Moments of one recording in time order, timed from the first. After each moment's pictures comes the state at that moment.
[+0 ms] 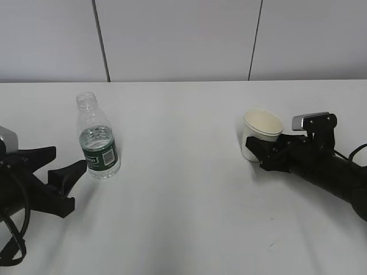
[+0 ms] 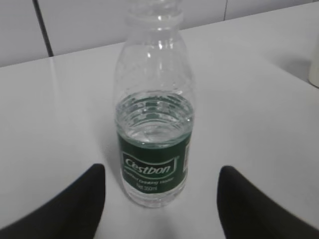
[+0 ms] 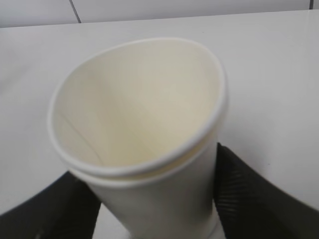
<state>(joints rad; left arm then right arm) -0.28 1.71 -0.21 0.24 -1.14 -0.01 -0.02 2.21 -0.73 -0.52 -1.15 0.27</state>
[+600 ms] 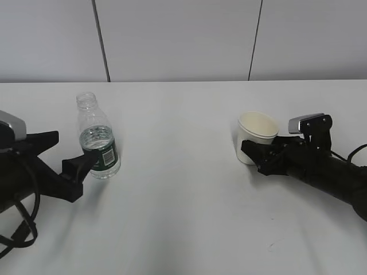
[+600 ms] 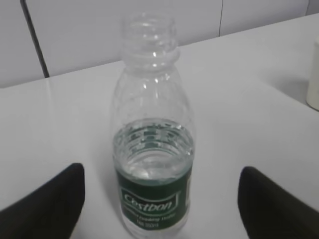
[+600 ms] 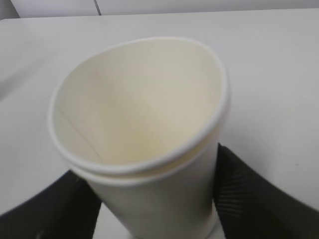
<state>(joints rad) -0.28 1.73 -0.28 0.26 -1.14 -0.01 -0.02 2.21 -0.73 -0.59 -1.15 0.28</state>
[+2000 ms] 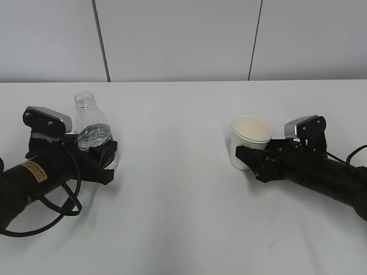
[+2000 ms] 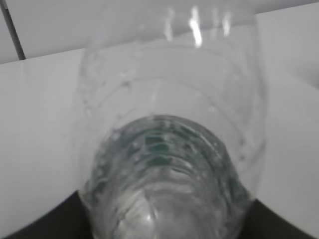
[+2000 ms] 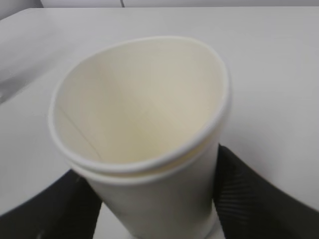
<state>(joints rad) -0.28 2.05 -0.56 0.26 -1.15 -0.04 -0.02 2.21 -0.73 -0.68 -1.15 0.28</state>
